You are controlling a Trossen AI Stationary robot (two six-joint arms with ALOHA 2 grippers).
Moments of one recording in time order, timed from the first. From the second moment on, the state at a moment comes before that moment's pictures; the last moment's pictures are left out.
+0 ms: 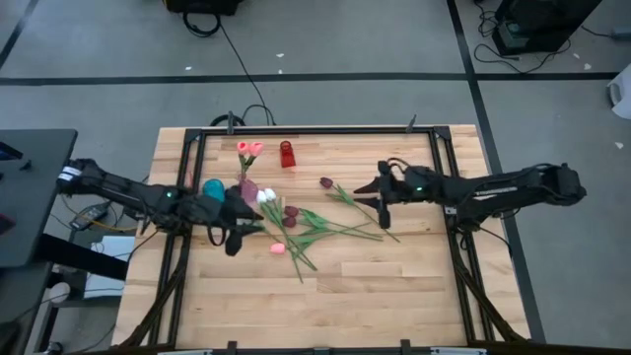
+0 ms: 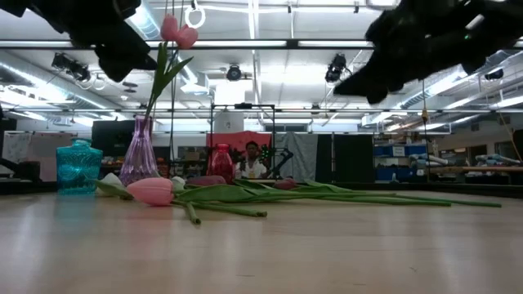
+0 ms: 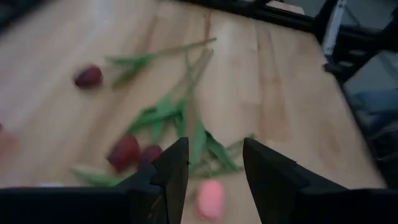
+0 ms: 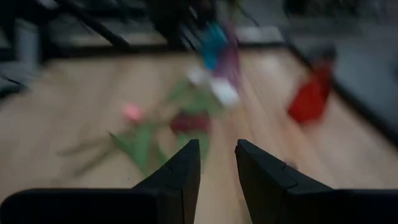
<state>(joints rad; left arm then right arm) -0.27 0.81 0.56 -0.24 -0.27 -0.35 -0.15 1.10 0.43 0.31 -0.02 0.02</state>
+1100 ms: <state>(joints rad) -0.33 0.93 0.43 0.24 -0.32 -0.32 -0.09 1.60 0.59 0.03 0.19 0.29</state>
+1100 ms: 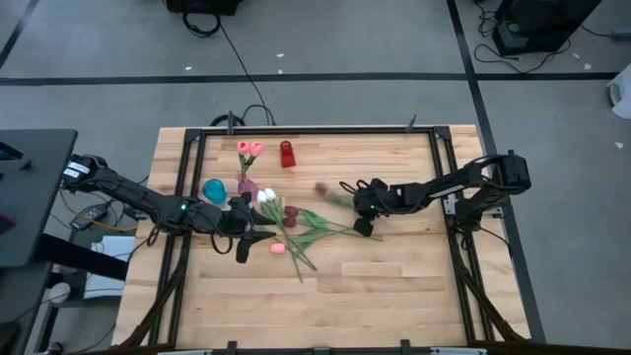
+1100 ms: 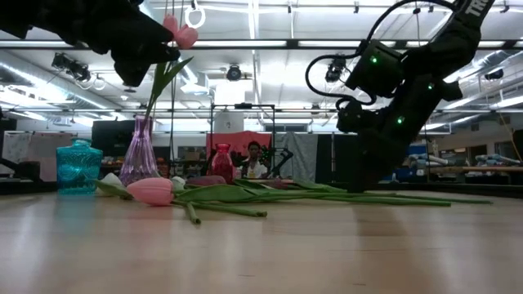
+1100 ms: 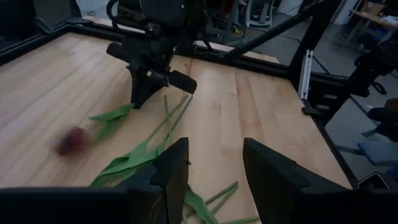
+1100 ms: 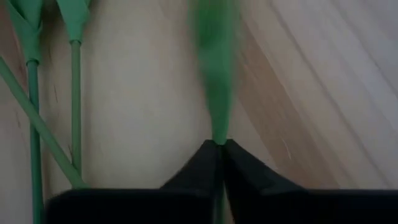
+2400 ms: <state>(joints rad) -0.34 1.04 0.43 0.45 -0.42 -0.15 -0.43 2.19 1.52 0.95 -0.30 0.07</state>
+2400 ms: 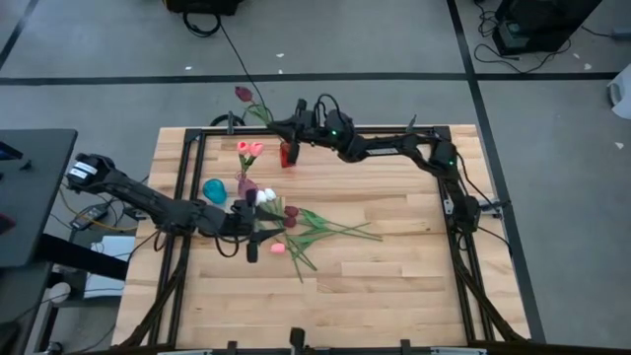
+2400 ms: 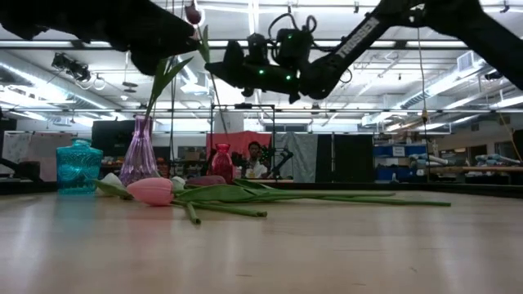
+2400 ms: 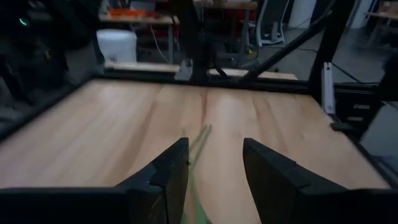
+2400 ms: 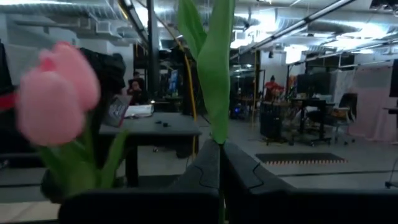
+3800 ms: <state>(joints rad) -0.38 1.01 0.43 0.20 -0.45 -0.21 -0.49 2.09 1.65 0.14 -0.29 -0.06</state>
